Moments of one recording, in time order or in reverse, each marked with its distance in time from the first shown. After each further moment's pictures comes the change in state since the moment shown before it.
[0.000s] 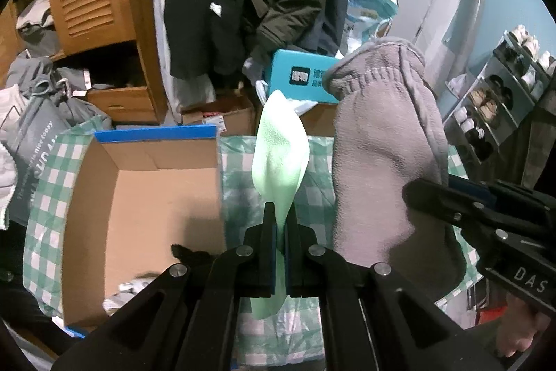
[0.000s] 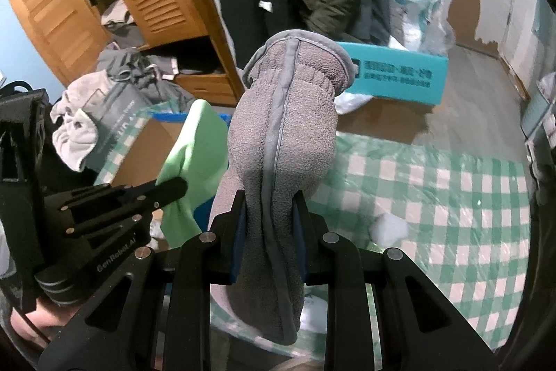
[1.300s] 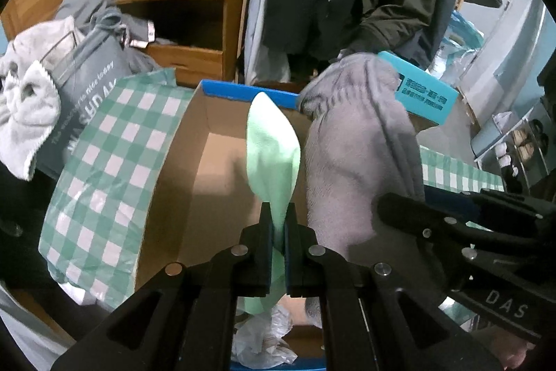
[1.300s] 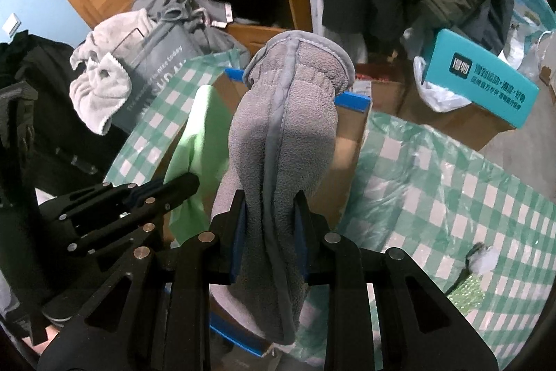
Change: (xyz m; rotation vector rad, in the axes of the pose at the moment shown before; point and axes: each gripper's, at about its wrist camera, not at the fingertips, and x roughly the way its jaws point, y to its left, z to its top) left arm 0.013 0.153 -0.028 -0.207 0.053 0.114; right arm 0.122 0.139 0.019 -0.135 0.206 0.110
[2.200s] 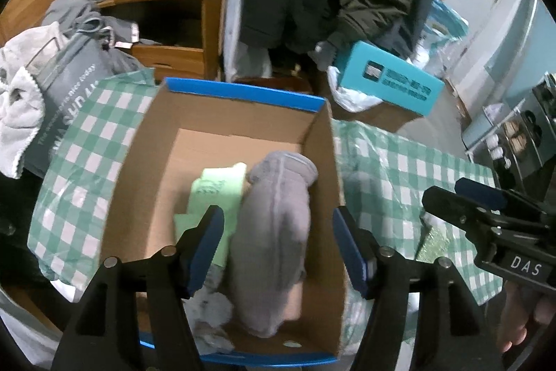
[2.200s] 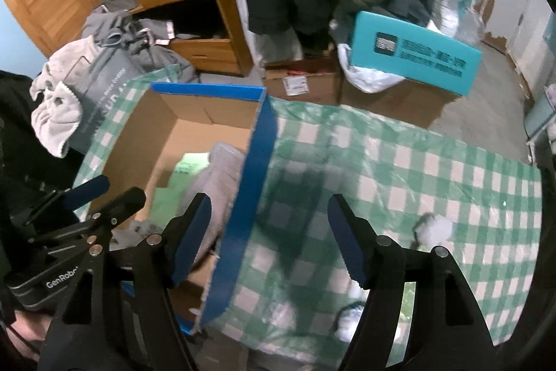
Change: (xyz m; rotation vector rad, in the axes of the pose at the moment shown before) left arm 0.000 -0.050 -0.009 0.042 0.018 -0.038; right arm -0.043 -0.080 -0.031 0.139 -0.051 -0.166
